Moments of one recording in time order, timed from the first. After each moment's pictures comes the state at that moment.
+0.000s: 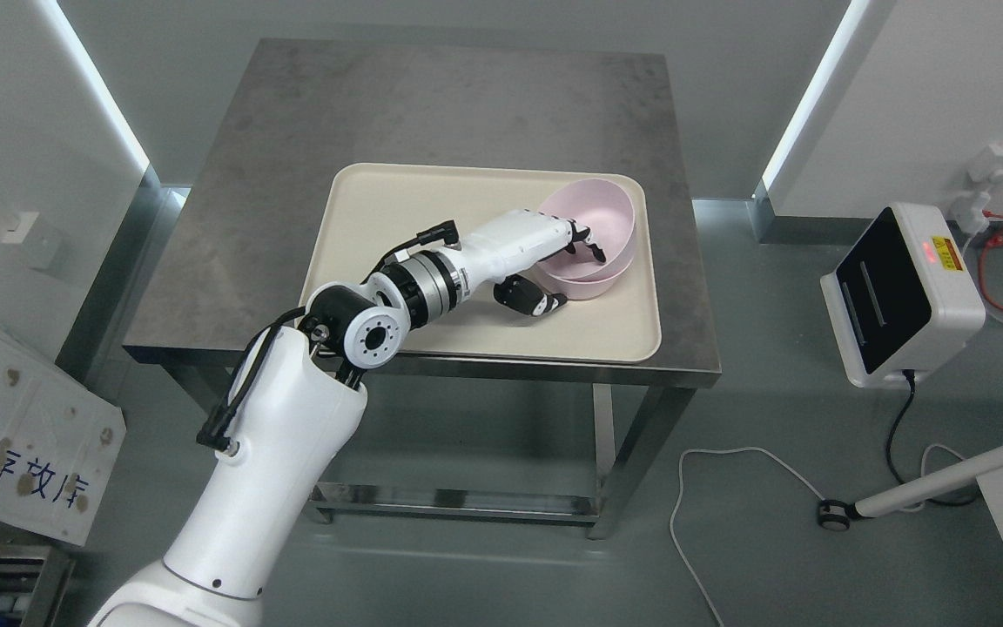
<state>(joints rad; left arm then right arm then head) -0.71 0.00 -0.37 -1.33 -0.79 -0.25 -0.59 0.00 0.00 0.00 0.00 0.01 0.03 0.01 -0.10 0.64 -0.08</state>
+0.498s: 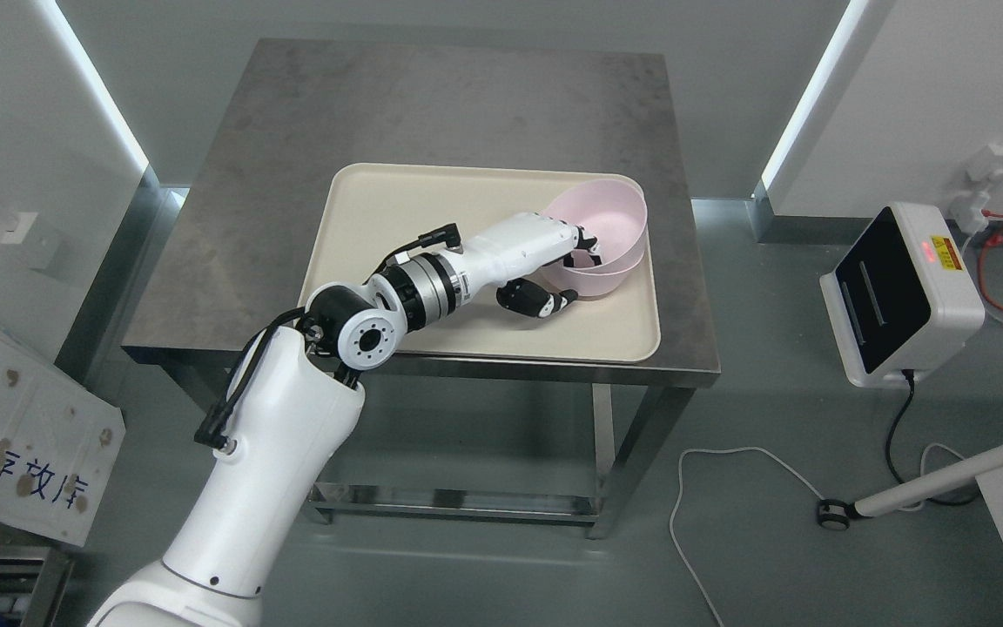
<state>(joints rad) -0.71 0.00 -0.35 -1.31 -0.73 -0.31 -0.59 0.00 0.00 0.00 0.00 0.00 0.03 0.01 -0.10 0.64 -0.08</state>
